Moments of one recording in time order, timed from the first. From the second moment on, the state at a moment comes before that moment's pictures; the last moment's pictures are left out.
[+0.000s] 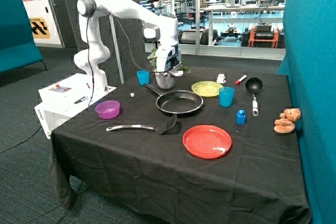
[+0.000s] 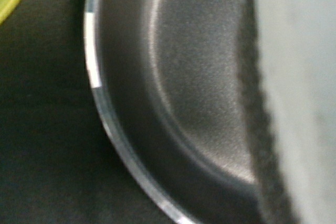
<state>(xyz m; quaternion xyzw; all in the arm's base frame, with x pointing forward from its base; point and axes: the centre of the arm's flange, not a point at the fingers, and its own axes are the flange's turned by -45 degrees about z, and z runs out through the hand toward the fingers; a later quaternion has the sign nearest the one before) 0.591 -0.066 0.412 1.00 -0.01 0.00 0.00</state>
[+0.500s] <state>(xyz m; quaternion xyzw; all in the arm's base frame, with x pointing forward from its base) 0.596 -0.086 0.386 1.00 -0.01 0.00 0.00</state>
